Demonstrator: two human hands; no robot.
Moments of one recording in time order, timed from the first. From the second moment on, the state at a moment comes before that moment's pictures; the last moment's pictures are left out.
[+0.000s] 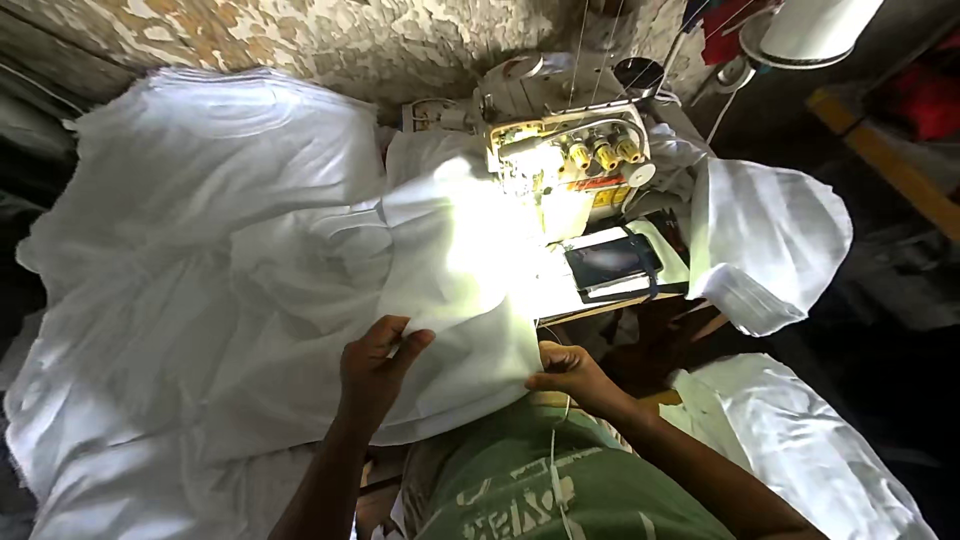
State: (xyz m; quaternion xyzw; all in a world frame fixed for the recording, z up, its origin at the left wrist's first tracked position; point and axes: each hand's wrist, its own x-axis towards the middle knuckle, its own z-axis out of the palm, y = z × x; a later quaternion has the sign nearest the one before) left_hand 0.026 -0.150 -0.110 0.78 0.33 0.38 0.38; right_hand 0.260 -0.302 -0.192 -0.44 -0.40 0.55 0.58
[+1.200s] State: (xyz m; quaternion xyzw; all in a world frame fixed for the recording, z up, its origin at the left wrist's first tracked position) left_hand 0.049 -0.234 -0.197 0.92 0.12 0.37 0.06; right_hand 0.227 -0.342 -0.171 -0.53 -0.37 0.54 0.54
